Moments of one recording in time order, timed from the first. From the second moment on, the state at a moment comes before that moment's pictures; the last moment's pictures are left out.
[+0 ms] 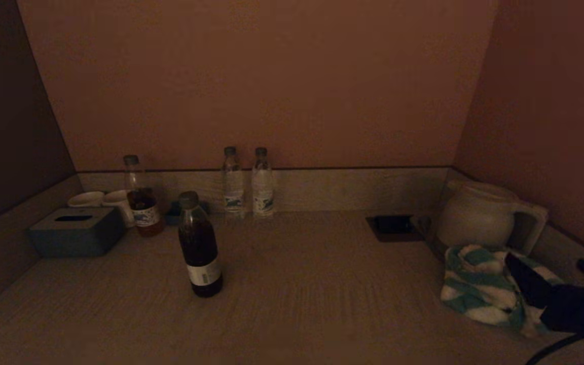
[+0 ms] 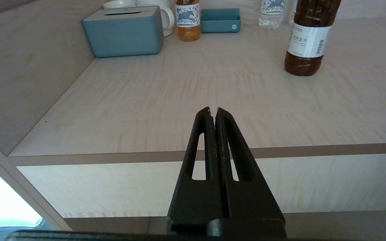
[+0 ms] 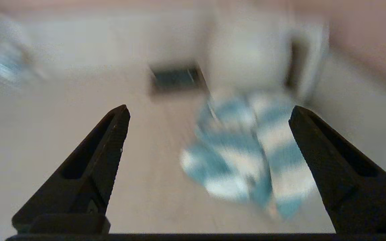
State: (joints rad) left arm 0.01 0.00 -0.02 0.04 -0.01 0.03; right arm -0.07 1.08 -0.07 -1.00 -0.01 0.03
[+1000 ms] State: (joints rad) left arm 0.01 0.00 -0.02 0.04 -0.01 0.03; right arm 0.01 0.40 -0.43 -0.05 0.08 0.02
